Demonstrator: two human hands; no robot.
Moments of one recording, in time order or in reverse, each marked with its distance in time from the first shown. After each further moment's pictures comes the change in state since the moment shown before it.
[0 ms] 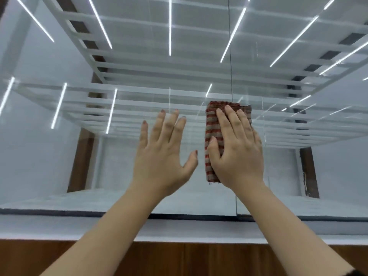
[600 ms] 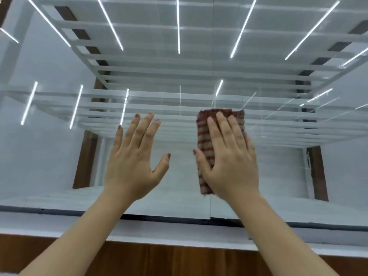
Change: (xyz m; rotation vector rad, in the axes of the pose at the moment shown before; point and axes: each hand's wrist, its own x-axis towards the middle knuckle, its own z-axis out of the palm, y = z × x) left_hand -0.002 0.006 0.002 0.058 0.025 -0.026; right_hand -0.008 0.041 -0.011 -0.007 -0.064 -0.092
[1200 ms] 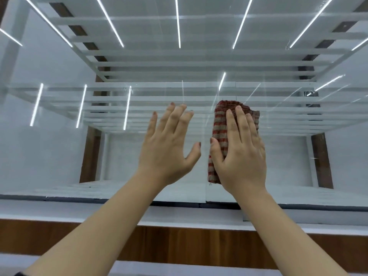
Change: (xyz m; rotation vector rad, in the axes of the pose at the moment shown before) left_hand 0.015 0.062 0.009 -0.010 -0.027 0.110; right_hand -0.023 0.019 0.000 0.153 0.098 0.167
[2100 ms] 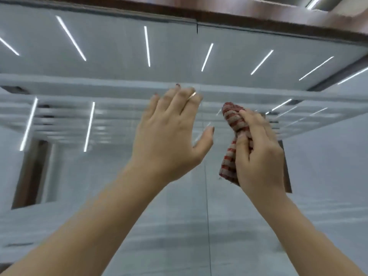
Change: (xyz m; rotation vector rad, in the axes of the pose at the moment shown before) left_hand 0.298 -0.004 -0.021 -0.096 0.072 0.093; right_hand 0.279 0.067 -0.010 0.139 0.204 -0.016
